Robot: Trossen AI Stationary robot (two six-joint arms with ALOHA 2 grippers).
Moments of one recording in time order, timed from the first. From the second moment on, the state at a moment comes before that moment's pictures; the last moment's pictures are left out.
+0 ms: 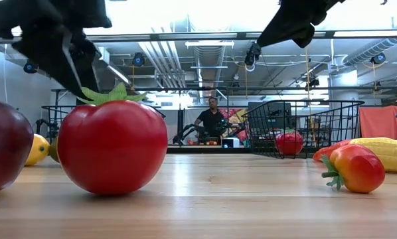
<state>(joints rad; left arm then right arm) -0.41 1.33 0.88 -0.74 -0.36 -0.46 0.31 1.29 0.94 -0.36 0.44 0.39</state>
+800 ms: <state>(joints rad) -0.34 1.39 0.76 -0.74 -0.42 -0.45 0.31 1.29 0.94 -0.35 0.44 0.39</state>
